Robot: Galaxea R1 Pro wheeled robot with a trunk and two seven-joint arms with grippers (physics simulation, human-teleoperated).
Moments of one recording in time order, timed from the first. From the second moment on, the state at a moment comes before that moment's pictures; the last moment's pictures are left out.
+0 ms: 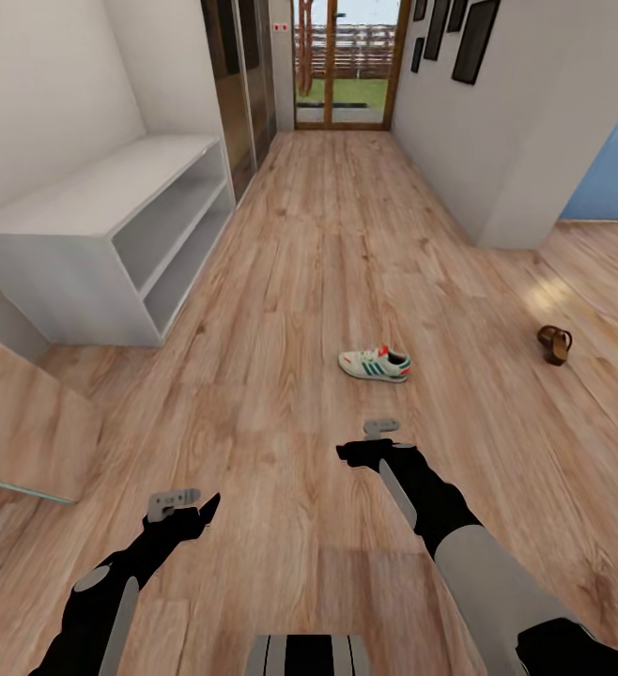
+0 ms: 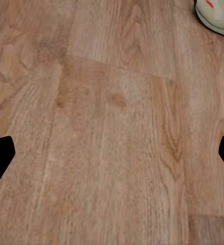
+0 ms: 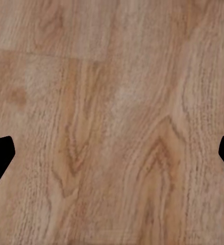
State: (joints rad) left arm -0.21 -0.09 0.24 -1.39 0.03 0.35 -0.34; right arm -0.81 0.09 0.21 -0.73 -0.15 0.49 0.00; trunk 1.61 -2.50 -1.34
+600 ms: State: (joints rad) left arm -0.21 -0.09 0.24 -1.39 0.03 0.35 -0.34; right arm -0.81 0.09 0.21 -0.73 -0.15 0.49 0.00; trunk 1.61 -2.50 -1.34
